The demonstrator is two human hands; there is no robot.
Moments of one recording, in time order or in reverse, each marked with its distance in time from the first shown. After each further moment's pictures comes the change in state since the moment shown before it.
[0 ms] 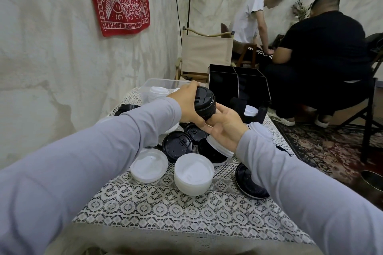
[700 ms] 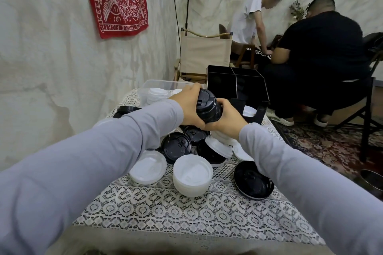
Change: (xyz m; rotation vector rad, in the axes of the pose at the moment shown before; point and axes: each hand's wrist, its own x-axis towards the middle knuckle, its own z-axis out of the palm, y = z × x) left_hand 0.003 0.004 0.005 0.036 -0.011 0.043; right_hand 0.019 -0.011 -0.028 -1.046 0.184 -0.116
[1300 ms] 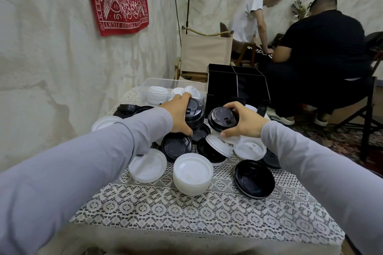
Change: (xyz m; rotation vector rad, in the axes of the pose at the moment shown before) left_hand -0.013 -0.026 0.012 0.142 -0.079 -0.110; right_hand -0.005 0.022 -0.044 -0.281 -0.186 0.009
